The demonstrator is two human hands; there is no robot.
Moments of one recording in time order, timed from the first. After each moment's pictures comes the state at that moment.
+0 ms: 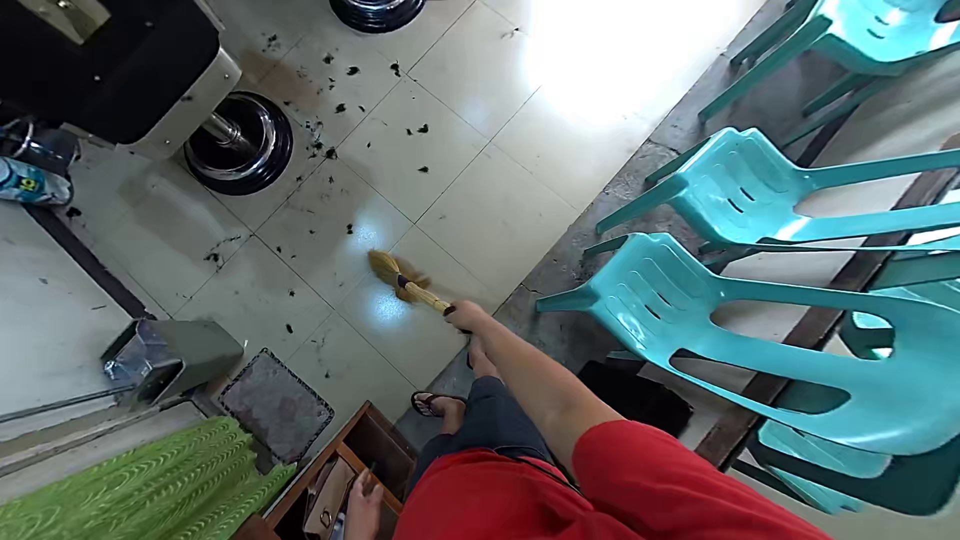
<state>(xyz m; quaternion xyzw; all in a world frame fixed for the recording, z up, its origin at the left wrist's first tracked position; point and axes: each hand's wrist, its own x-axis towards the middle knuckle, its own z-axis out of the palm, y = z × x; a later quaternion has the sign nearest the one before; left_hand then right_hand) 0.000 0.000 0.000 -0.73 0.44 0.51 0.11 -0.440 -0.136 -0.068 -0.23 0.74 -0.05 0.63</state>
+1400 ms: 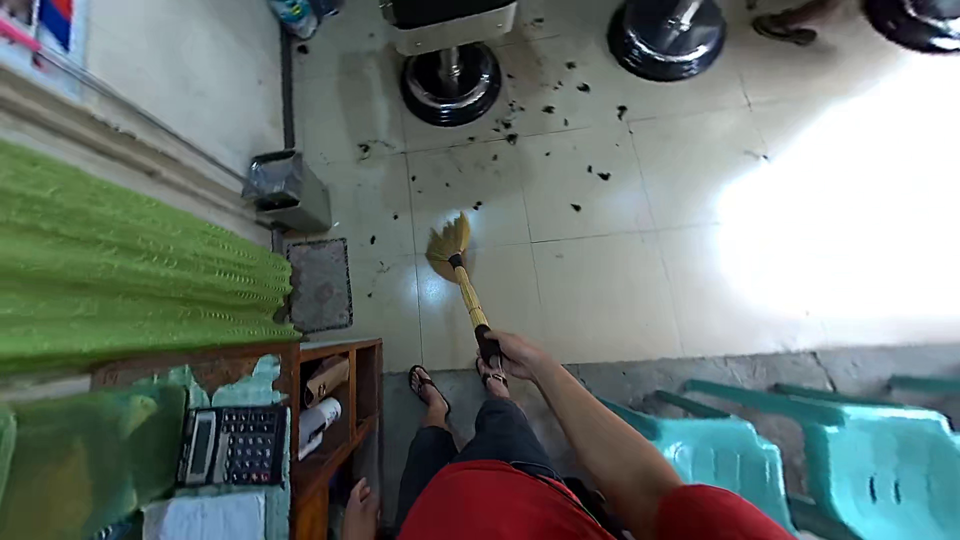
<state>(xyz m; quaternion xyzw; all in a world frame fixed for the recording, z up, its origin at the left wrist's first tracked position) -0.029 0.178 0.028 -0.84 0.20 0.51 -0.02 -0.330 -0.152 -0.020 -0.08 0.59 -0.07 0.80</state>
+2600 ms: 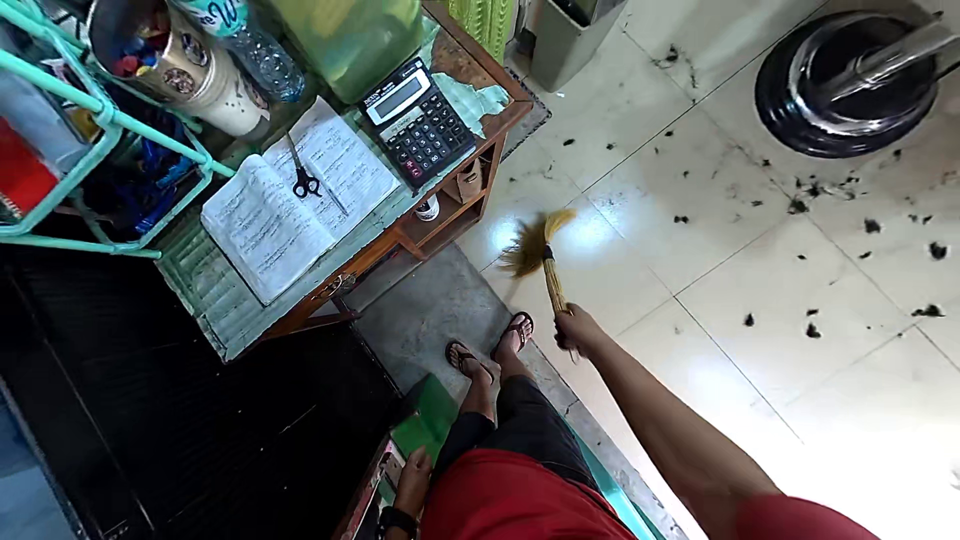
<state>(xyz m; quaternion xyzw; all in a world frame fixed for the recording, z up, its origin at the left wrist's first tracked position) -0.366 0.444 -0.023 -0.76 -0.22 0.52 -0.31 -0.283 -0.010 -0.045 -0.58 0.53 0.27 0.56</state>
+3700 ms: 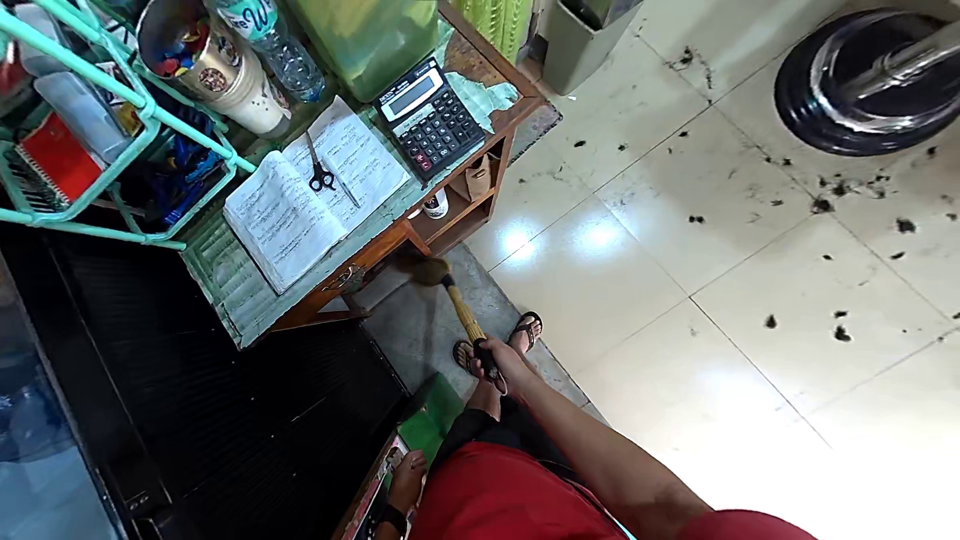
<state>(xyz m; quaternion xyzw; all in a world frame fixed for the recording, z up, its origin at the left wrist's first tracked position) -0.378 0.483 -0.032 -0.76 -0.22 0.53 -0.31 -0.283 0.154 -0.038 -0.26 0.46 0.22 0.82</state>
